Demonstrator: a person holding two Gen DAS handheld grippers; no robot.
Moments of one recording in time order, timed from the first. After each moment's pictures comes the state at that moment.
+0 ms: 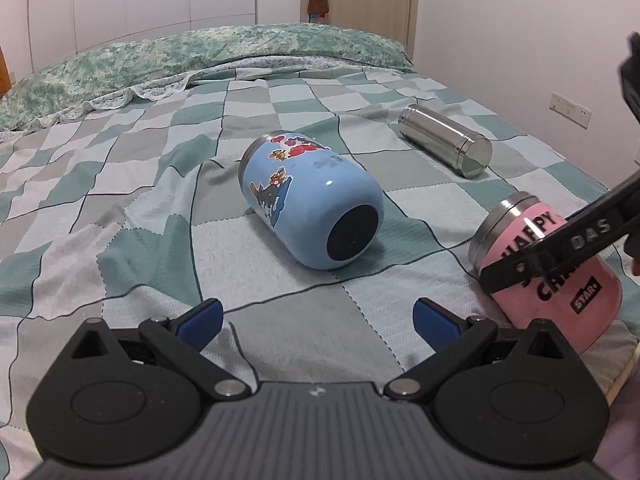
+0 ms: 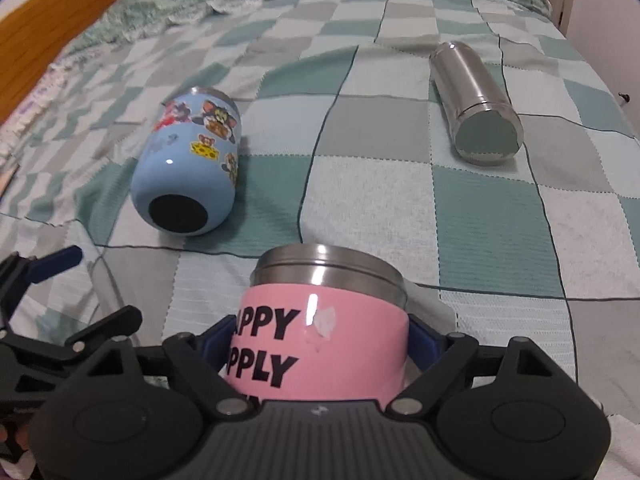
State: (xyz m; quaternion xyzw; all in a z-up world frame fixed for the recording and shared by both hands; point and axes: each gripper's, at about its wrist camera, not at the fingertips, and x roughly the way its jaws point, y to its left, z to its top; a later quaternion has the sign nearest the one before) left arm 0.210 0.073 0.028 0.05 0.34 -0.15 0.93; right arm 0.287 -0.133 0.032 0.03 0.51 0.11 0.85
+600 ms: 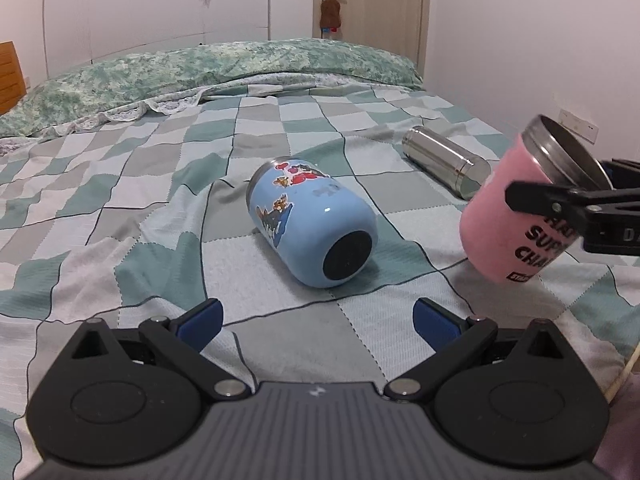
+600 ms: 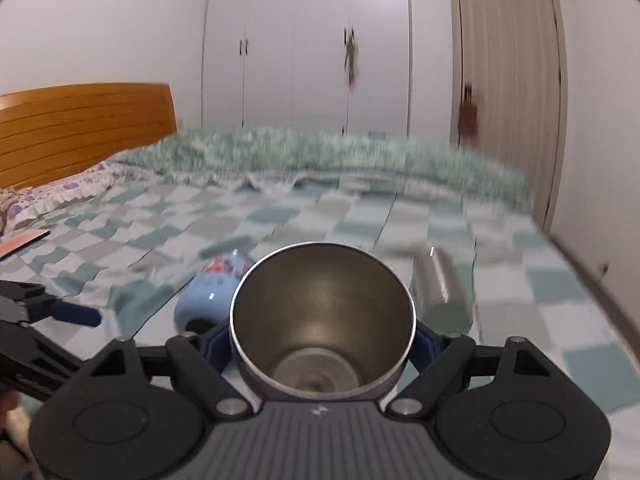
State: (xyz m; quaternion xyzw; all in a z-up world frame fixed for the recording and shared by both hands) left arm 0.198 0.066 0.048 0.04 0.33 -0.13 0.94; right arm 0.216 -0.140 0.073 -0.03 0.20 0.13 0.97
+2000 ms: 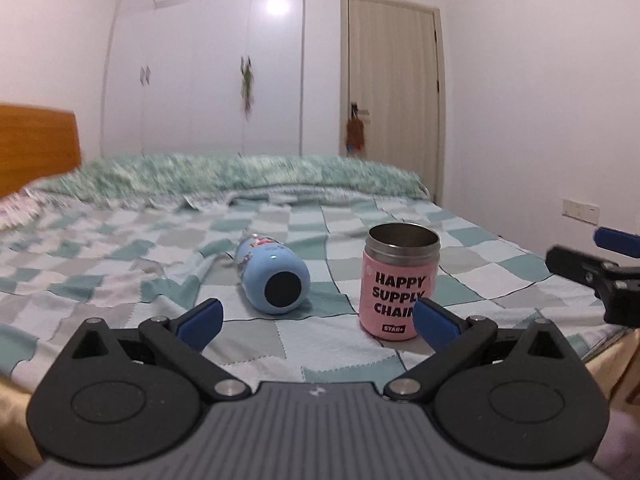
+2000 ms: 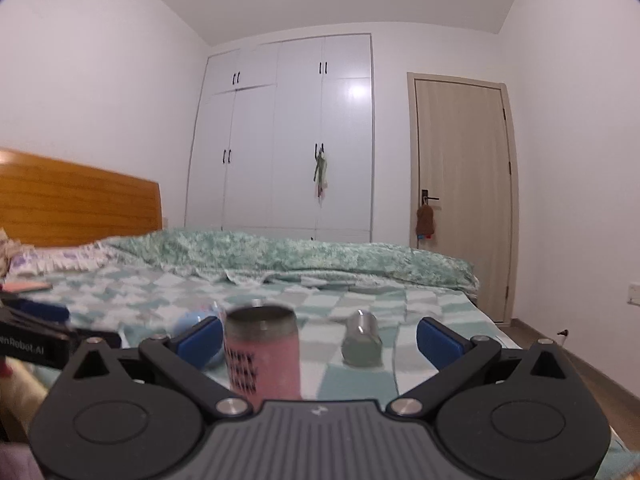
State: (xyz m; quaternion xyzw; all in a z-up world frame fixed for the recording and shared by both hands) left arm 0.029 -0.001 0.045 0.01 0.12 -0.07 0.99; right arm 0.040 -0.232 0.039 -0.02 0.03 0.09 1.00
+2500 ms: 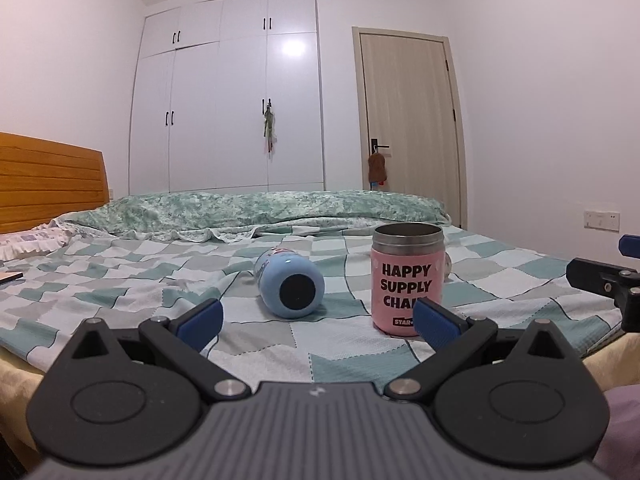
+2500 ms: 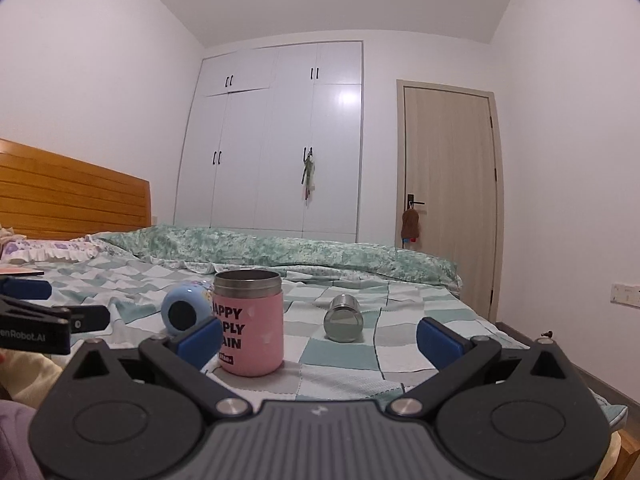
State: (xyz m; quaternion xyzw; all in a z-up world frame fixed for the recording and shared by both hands) left arm 0.008 -0.013 0.012 0.03 0.06 -0.03 1.00; right arm 0.011 -0.241 -0.001 -0.02 0.01 0.07 1.00
